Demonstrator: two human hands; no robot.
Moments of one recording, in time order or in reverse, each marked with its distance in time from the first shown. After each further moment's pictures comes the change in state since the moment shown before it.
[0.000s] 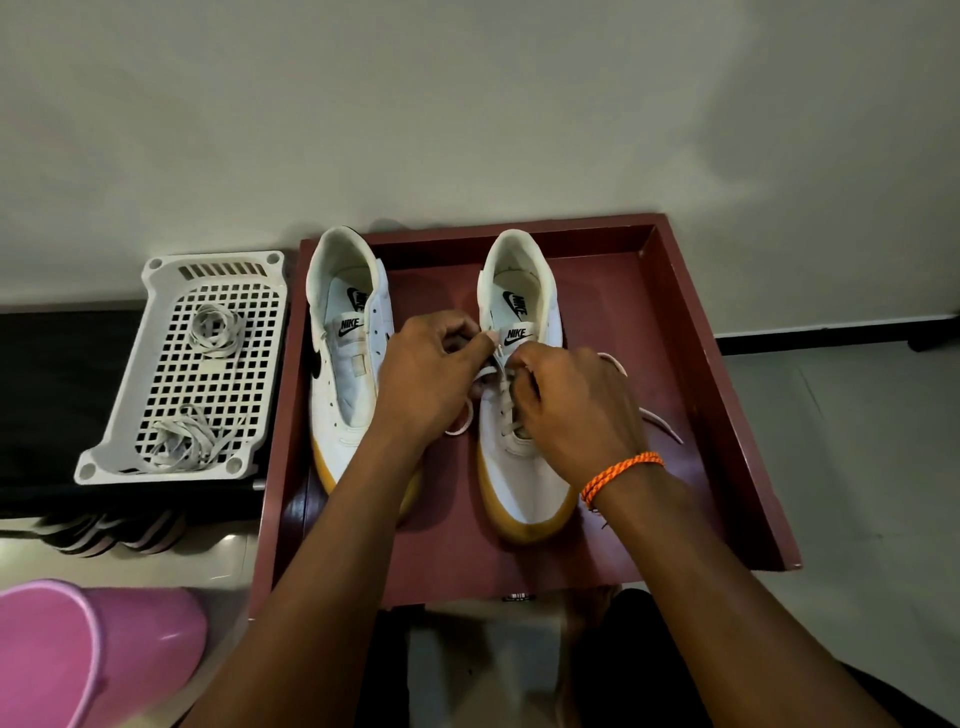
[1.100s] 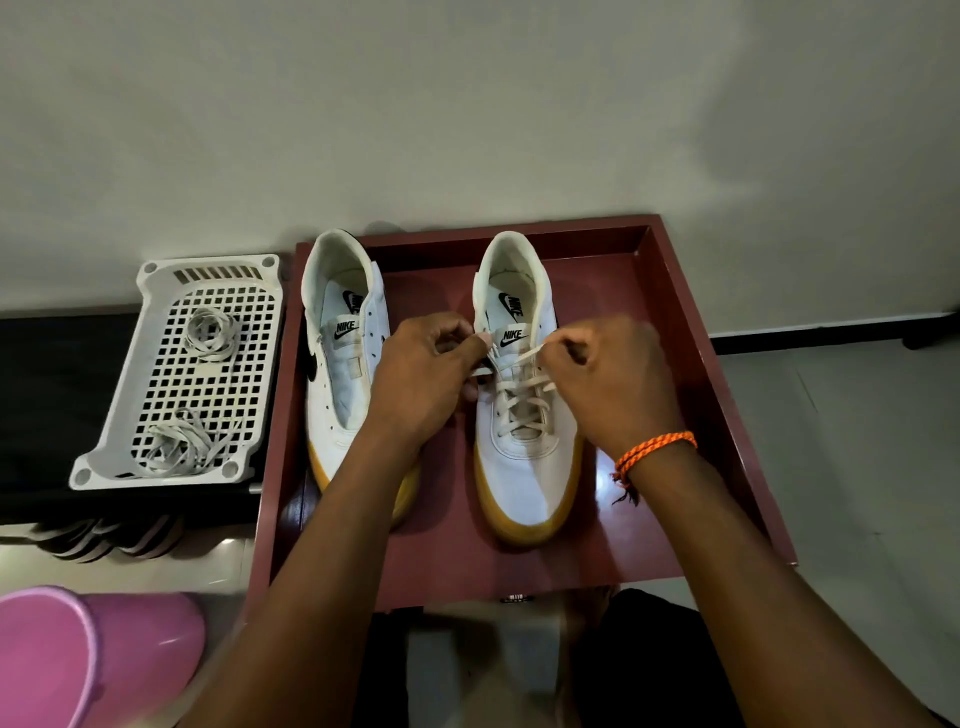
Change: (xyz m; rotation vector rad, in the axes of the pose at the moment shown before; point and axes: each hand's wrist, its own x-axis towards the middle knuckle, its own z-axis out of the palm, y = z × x) left_hand -0.002 0.006 -0.003 -0.044 -0.048 -0.069; right_hand 0.014 0.020 -0.020 0.257 0.097 0.188
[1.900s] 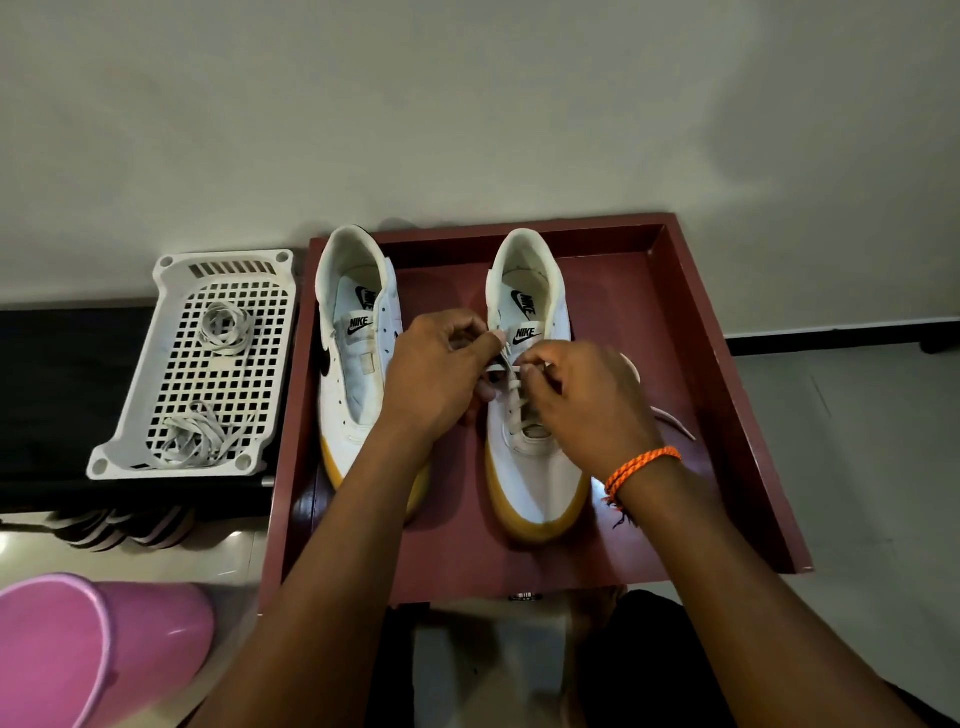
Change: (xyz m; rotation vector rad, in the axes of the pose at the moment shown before) left_hand 0.004 -0.004 0.001 0.009 -0.001 0.009; right_hand -0.013 -0.006 0.020 0.004 -0.146 -0.082
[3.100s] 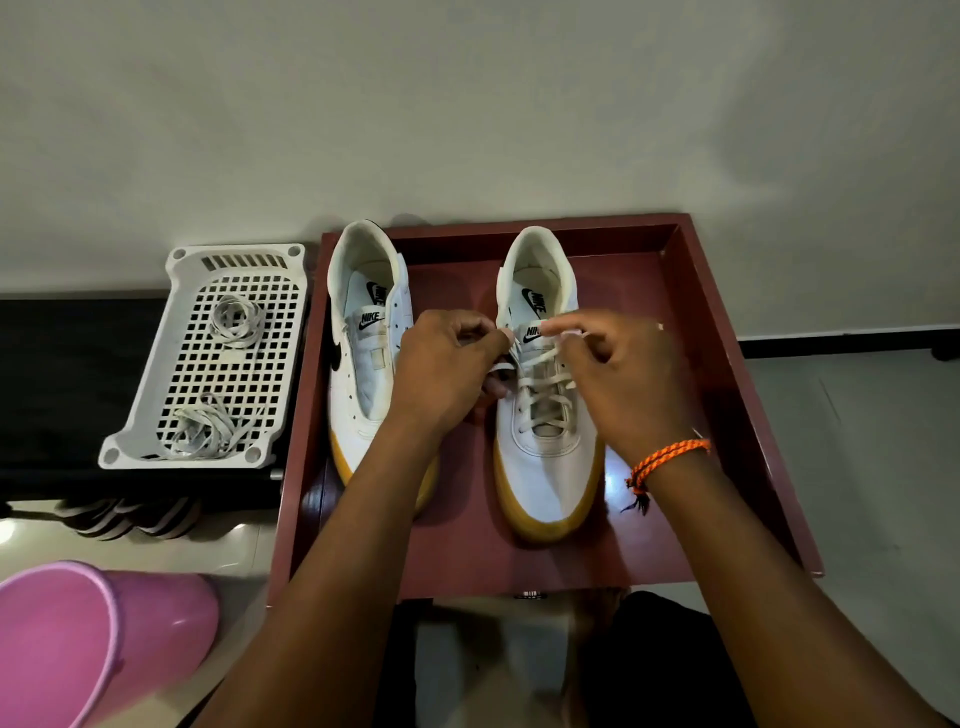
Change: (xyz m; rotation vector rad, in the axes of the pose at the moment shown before) left_hand -0.003 0.003 -0.001 -0.040 0.016 -0.061; right_hand 0.006 0.000 -0.012 0.257 0.192 0.088
